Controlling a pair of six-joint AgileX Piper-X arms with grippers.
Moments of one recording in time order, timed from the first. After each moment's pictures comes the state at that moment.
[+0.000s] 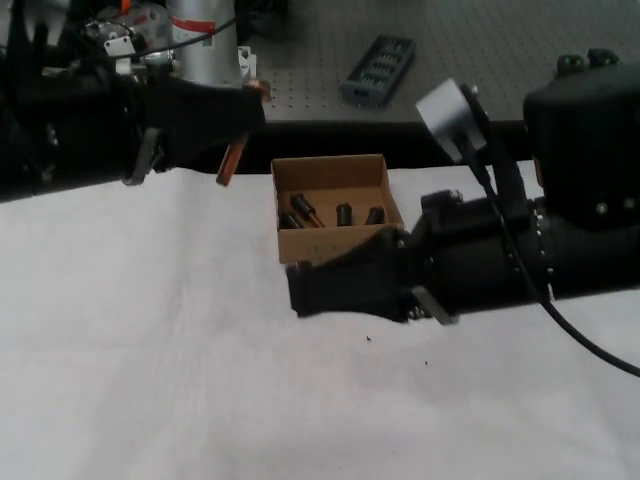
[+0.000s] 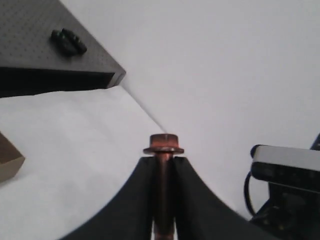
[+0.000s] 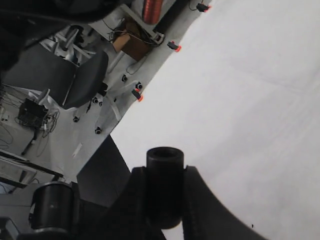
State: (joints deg) left arm -16.3 70.8 -44.1 -32.1 46.3 -39.1; right arm 44.7 72.8 -47.6 7.5 -38.2 29.1
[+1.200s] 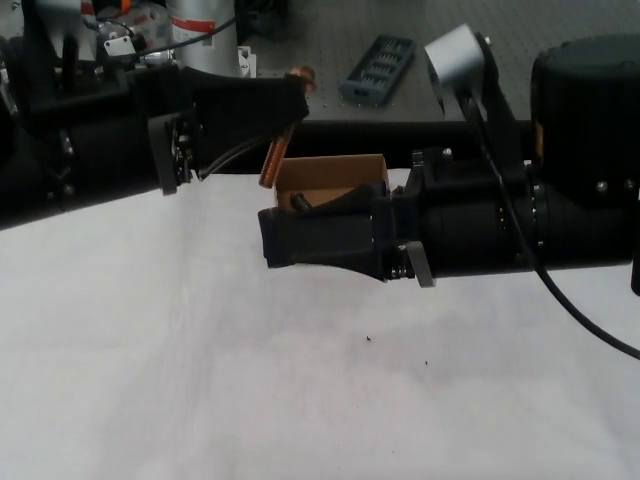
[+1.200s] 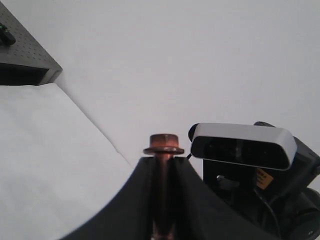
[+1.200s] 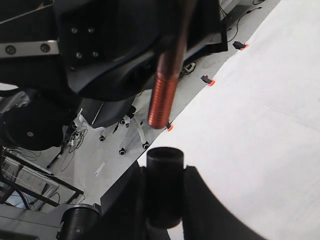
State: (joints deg) left arm -20.5 70.8 -42.3 -37.4 49.5 -46.9; right arm 44.7 73.5 -47.6 -3.3 -41.2 33.0
